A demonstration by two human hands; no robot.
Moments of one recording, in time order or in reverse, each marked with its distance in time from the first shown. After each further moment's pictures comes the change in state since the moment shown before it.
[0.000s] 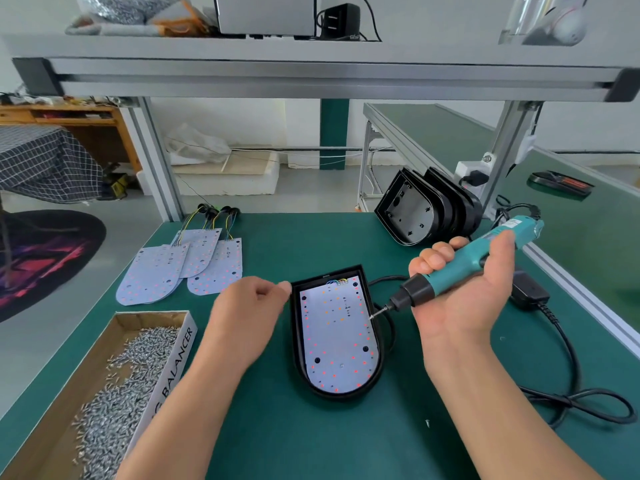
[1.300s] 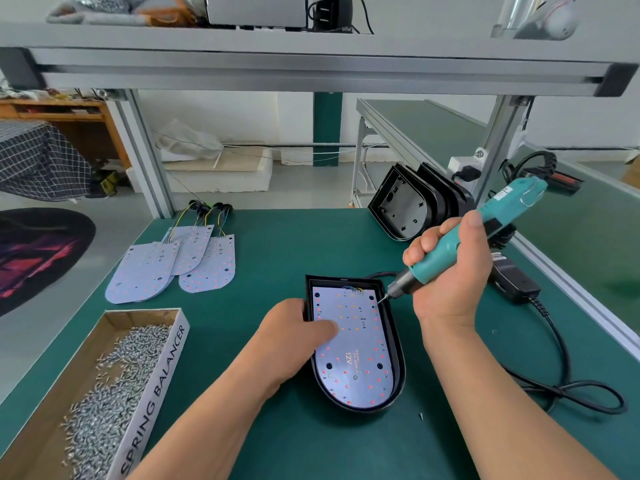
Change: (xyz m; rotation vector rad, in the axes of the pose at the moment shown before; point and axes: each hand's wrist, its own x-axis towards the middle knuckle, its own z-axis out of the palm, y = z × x) left_hand -0.030 0.020 0.033 -0.253 -0.505 -0.116; right_hand 0.018 0.003 -0.006 -0.351 -0.122 -0.233
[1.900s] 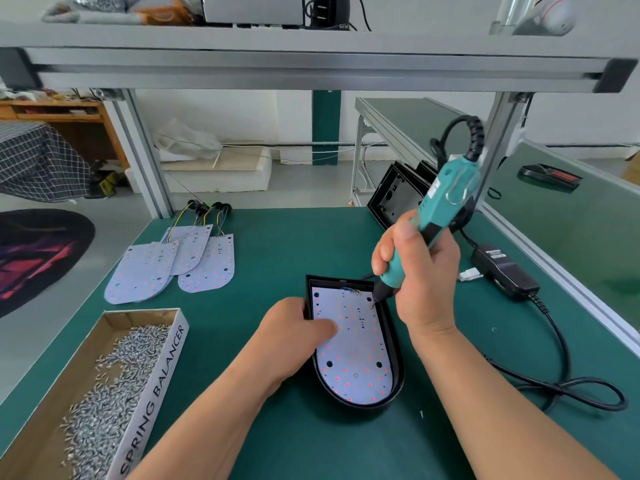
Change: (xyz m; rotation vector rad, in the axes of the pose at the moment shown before) left_hand 0.005 -0.001 0.002 -0.008 0.013 -0.021; right_hand -0.016 0.008 0.019 -0.303 -0.293 -0.167
